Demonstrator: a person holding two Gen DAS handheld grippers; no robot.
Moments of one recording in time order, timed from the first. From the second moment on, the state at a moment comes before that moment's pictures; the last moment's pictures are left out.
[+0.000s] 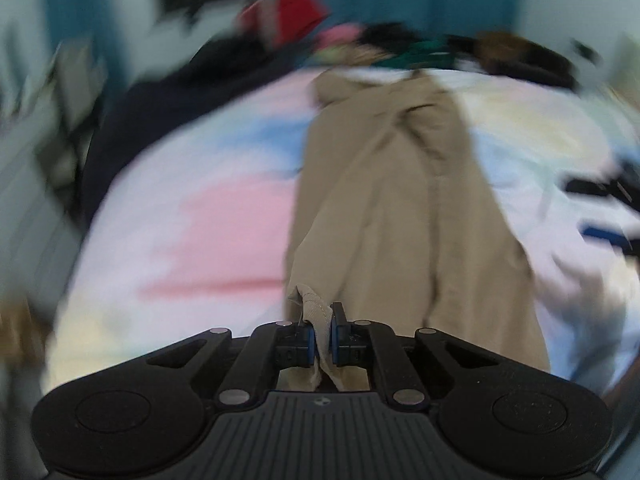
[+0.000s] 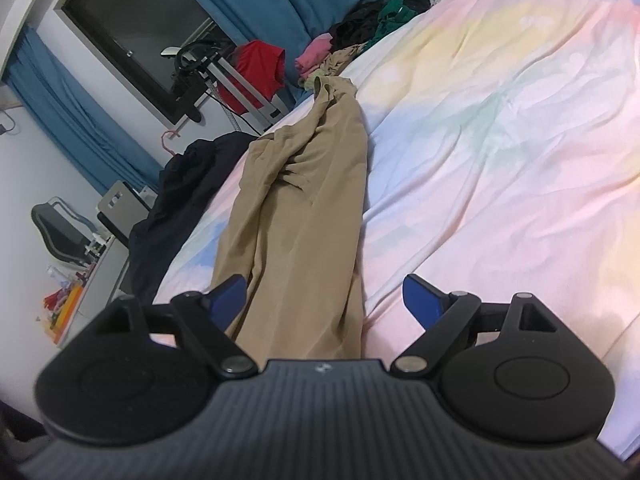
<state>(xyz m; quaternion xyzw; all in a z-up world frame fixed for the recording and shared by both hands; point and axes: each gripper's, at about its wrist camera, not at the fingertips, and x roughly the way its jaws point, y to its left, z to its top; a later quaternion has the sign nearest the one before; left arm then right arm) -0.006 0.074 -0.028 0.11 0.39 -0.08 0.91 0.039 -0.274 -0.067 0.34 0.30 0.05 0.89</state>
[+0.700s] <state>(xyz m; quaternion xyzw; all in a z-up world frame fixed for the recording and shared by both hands) 0.003 0.076 -0.031 0.06 0.46 -0.25 0.85 0.044 -0.274 -0.103 0.40 0.40 0.10 0.82</state>
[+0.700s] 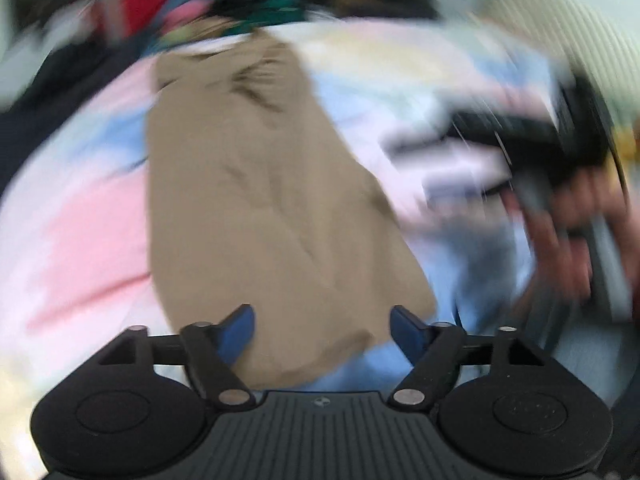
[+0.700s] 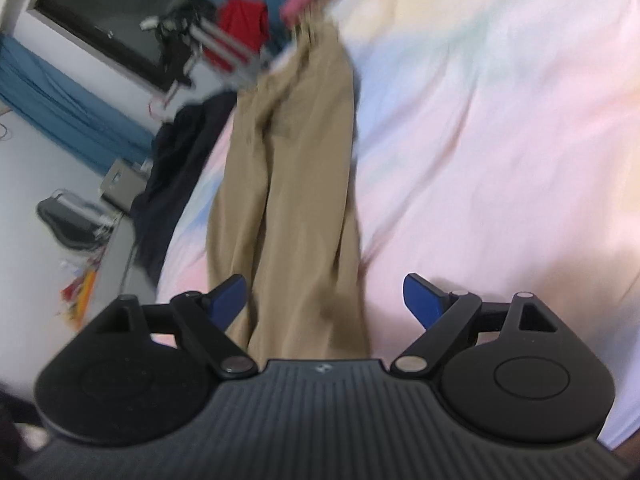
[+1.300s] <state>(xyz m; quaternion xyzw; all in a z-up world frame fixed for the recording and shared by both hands) 0.076 0.165 -0.089 -0.23 0.59 -0.14 0.76 0.032 -0.246 -0.143 0.43 0.48 0.18 0.74</state>
